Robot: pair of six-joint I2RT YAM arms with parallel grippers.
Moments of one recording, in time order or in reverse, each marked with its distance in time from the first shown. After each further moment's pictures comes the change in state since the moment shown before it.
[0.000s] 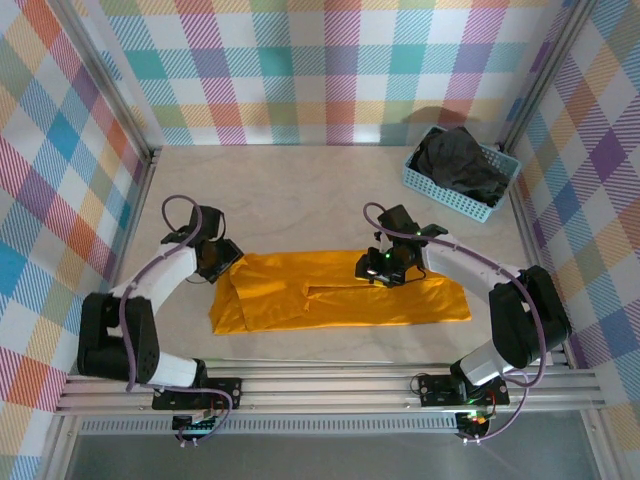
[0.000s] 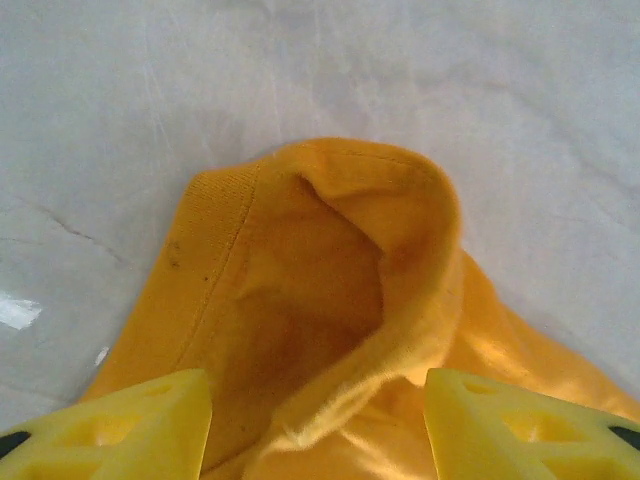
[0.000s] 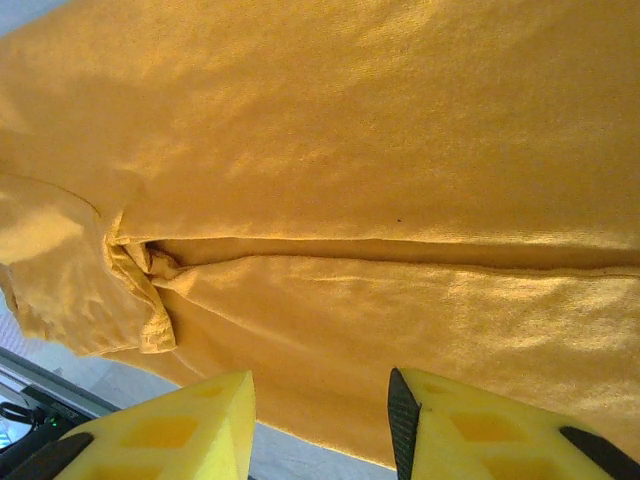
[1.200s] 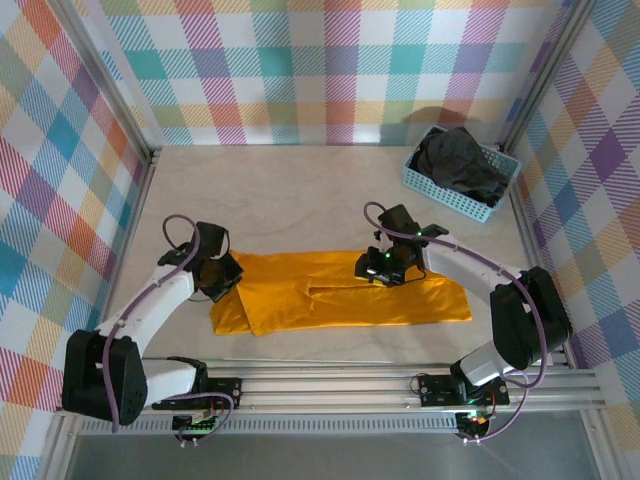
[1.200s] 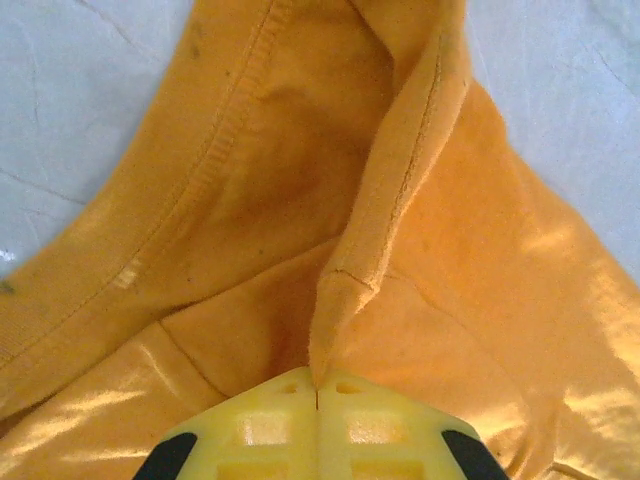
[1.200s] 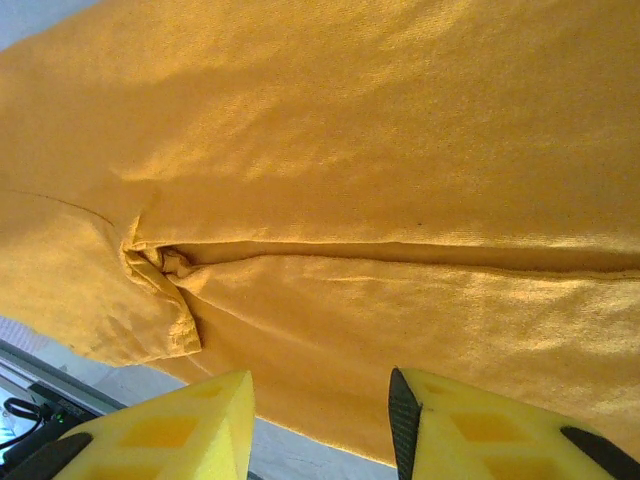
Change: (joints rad) left arm -0.087 -0.229 -0.106 -0.109 0.047 -0.115; right arm 0.000 -0.007 -0.001 0.008 -0.007 0.000
